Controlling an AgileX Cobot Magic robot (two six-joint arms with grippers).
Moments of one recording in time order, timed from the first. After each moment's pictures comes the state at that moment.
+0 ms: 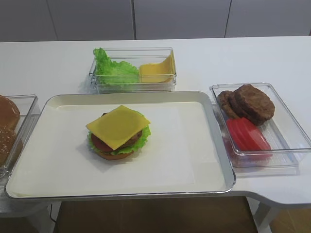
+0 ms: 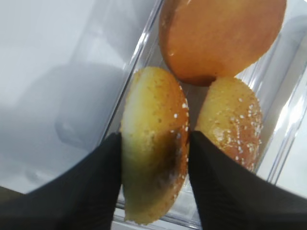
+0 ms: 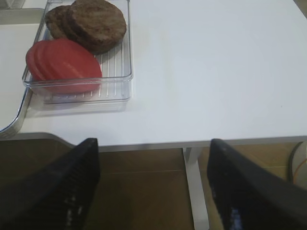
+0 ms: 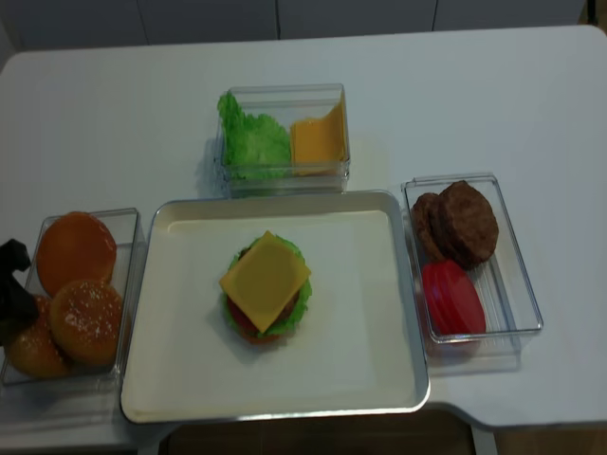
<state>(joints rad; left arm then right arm) 0.42 1.25 -0.82 -0.31 0.94 0.03 -0.05 -0.02 -0.48 0.10 1.15 -0.05</state>
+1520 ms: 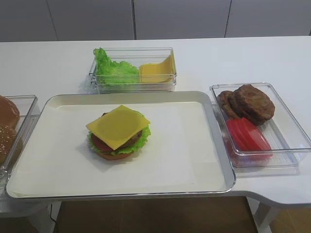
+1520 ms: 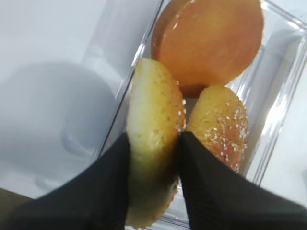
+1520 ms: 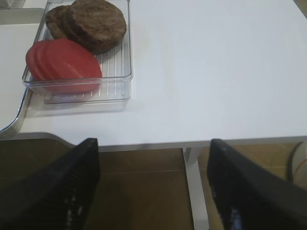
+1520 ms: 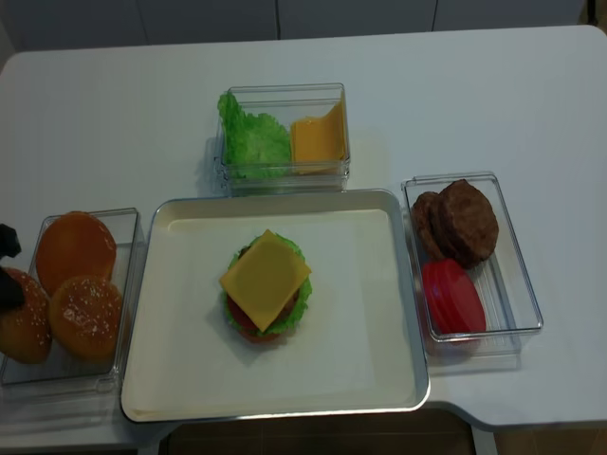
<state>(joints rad) 0.42 1.21 -0.87 -0.29 0.97 0.03 -0.05 -0.02 -0.48 0.10 1.15 -0.05</state>
